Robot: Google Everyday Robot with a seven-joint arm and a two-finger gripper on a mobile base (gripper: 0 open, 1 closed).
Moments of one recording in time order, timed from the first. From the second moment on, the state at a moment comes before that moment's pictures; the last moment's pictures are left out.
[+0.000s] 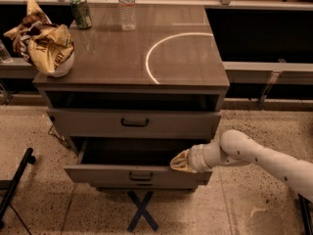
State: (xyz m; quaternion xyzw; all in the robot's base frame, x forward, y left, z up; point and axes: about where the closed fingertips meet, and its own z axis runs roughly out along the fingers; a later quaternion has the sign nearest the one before) arm 0.548 -0.087 0.487 -0.68 0.61 0.21 0.36
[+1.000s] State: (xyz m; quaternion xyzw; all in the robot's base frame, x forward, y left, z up) arm 0.577 -0.083 0.478 -0.65 0.61 0.18 0.40
